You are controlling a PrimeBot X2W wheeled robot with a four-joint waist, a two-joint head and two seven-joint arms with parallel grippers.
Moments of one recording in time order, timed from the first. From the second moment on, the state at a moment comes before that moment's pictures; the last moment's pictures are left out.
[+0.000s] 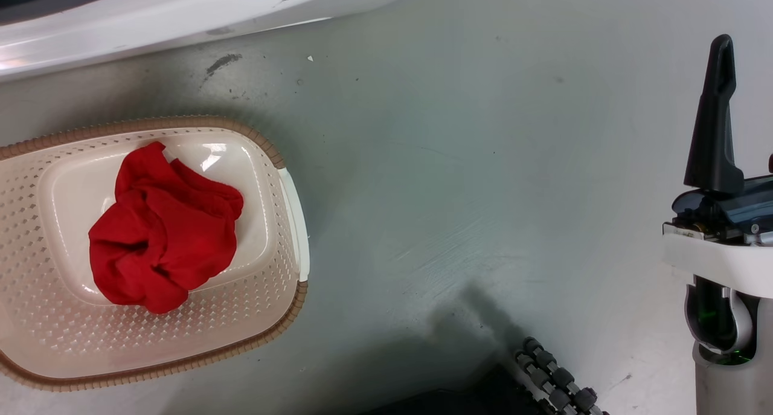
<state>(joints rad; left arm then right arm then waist) -1.73 0.44 -0.13 1.20 -0.04 -0.08 0.58 -0.33 -0.05 -0.03 -0.24 0.23 0.13 -0.26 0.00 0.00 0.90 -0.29</state>
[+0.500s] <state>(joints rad) -1.73 0.45 -0.17 1.23 -0.05 -0.11 0.45 -0.33 -0.05 -0.04 -0.25 0.22 0.13 -0.26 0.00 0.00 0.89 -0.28</state>
